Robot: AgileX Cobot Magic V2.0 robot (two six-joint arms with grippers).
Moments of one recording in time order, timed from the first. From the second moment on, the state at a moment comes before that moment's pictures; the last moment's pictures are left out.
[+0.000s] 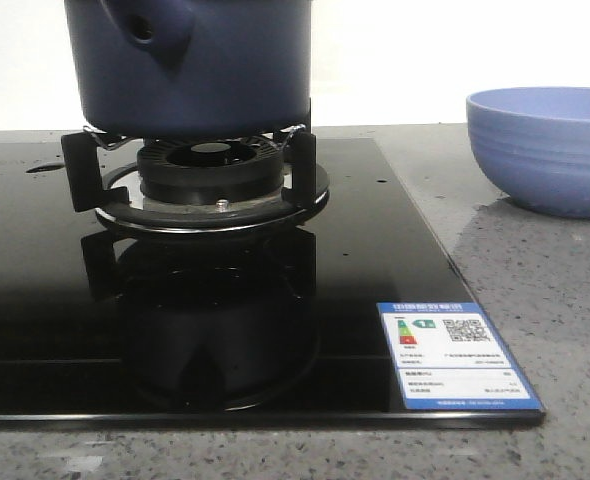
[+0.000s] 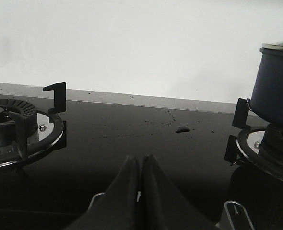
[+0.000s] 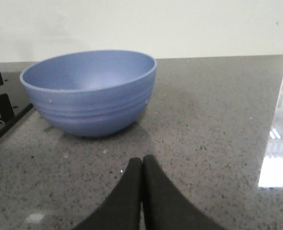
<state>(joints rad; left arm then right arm) -0.02 0.00 0.00 -0.14 0.06 0.03 0.00 -0.01 0.01 -0.04 0.14 0.04</state>
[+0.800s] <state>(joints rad) -0.02 0.00 -0.01 -0.88 0.08 0.03 0.00 -0.01 -0.01 0.43 0.10 0.04</state>
